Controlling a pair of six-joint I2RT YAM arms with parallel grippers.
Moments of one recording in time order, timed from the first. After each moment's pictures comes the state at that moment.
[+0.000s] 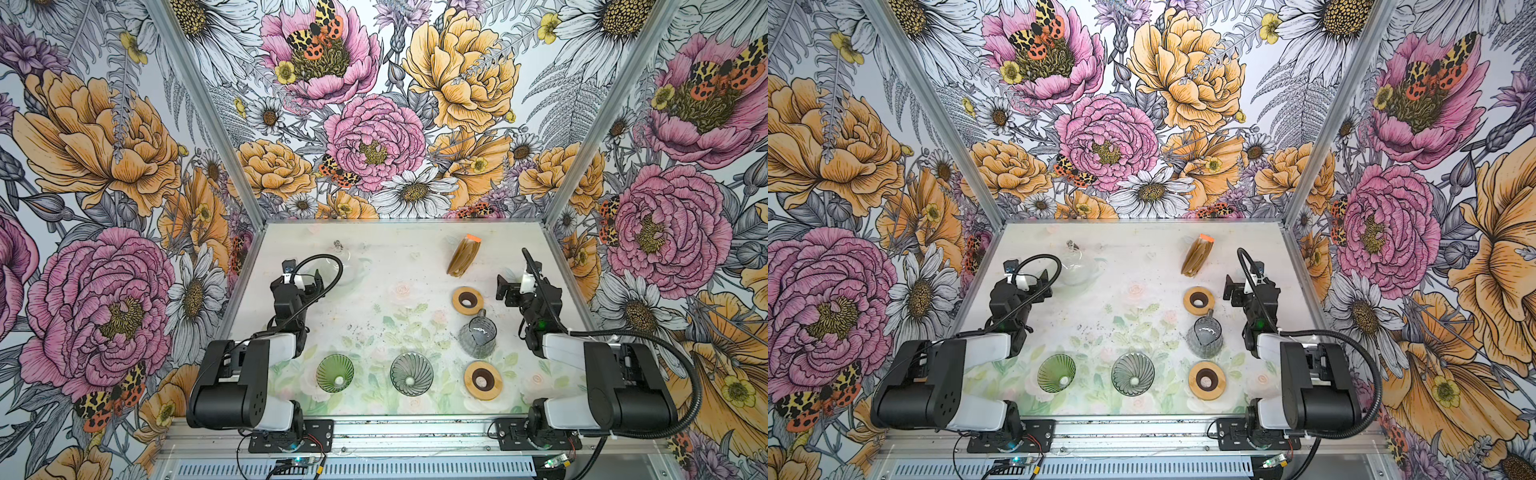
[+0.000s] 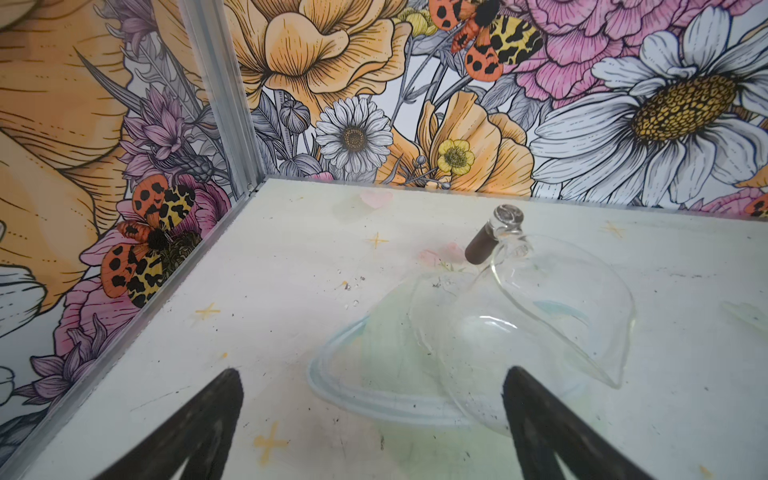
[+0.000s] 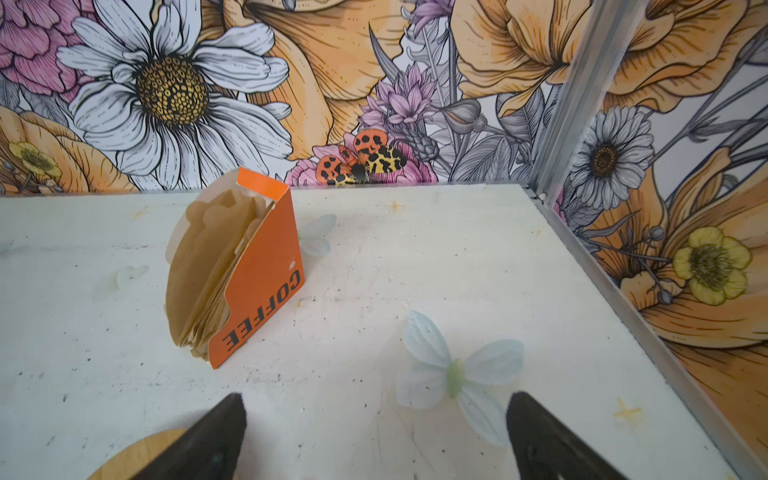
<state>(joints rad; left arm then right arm) -0.01 1.40 0.42 0.77 -0.15 -0.06 -0.07 1.36 0.40 0.67 -0.05 0.02</state>
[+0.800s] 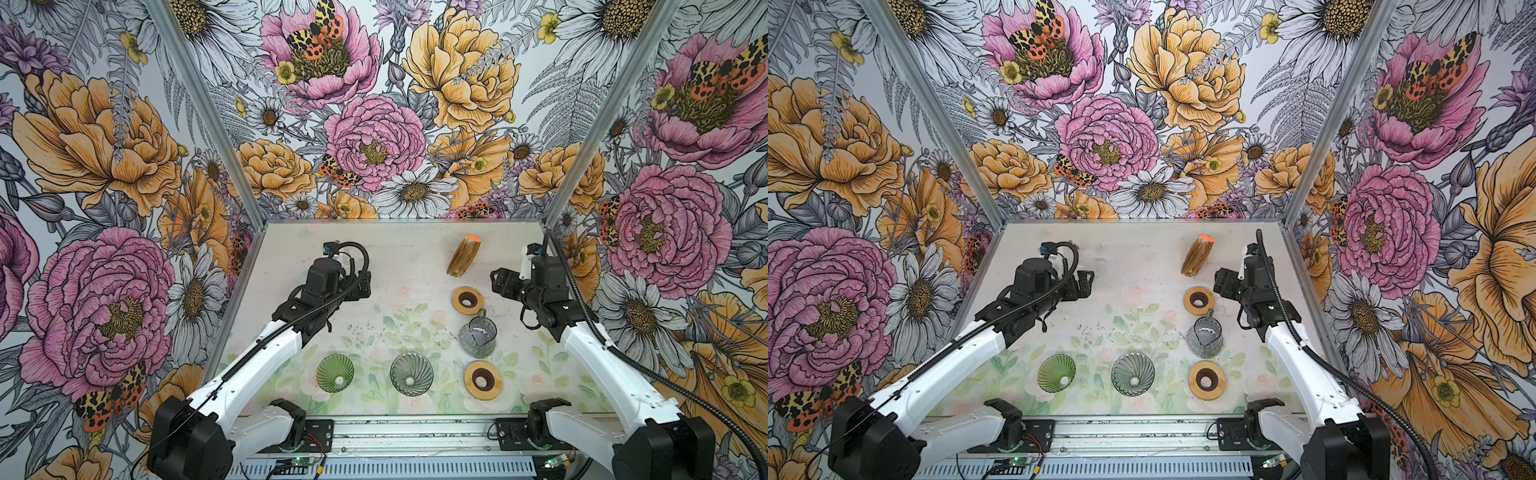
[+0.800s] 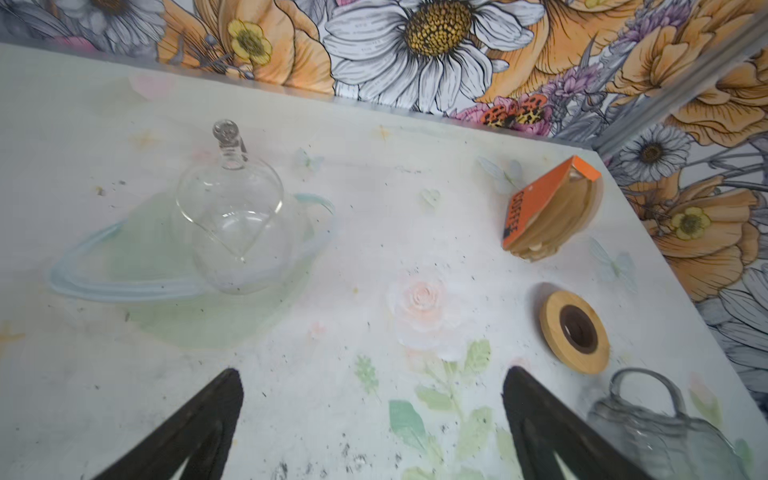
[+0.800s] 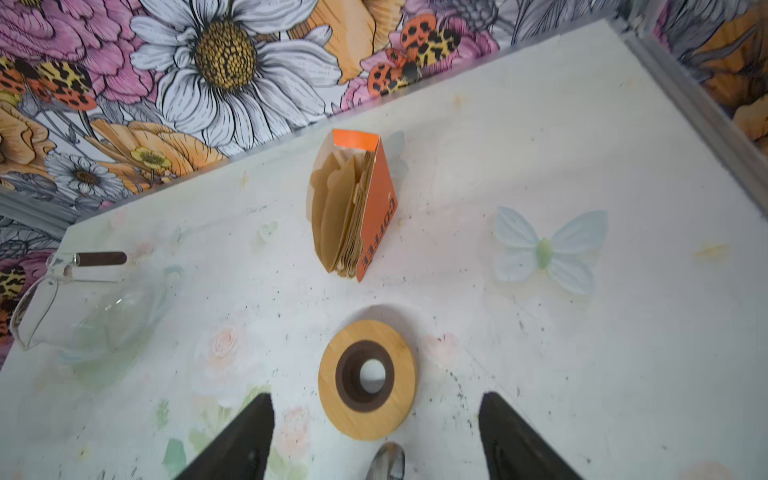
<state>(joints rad) -0.46 1.11 0.86 -0.30 -0.06 -0.43 0.12 1.07 0.84 -0.45 -0.09 0.38</state>
